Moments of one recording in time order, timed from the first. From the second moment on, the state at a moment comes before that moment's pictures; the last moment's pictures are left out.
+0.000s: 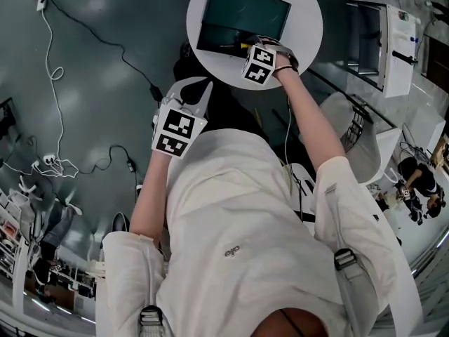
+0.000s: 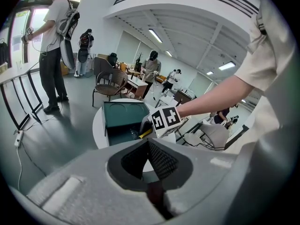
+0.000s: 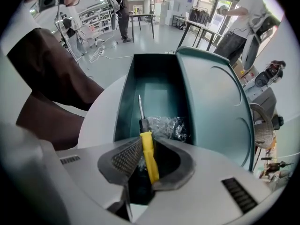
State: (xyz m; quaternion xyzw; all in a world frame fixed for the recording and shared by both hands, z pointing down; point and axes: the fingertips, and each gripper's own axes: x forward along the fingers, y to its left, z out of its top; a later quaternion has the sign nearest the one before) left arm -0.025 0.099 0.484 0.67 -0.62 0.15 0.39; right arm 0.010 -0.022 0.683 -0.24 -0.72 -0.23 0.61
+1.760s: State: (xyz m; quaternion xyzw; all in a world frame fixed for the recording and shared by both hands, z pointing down) left arm 0.027 0.026 0.425 0.72 -0.59 0.07 0.36; right arm 0.050 -0.066 0.456 0.01 -0.90 0.40 0.16
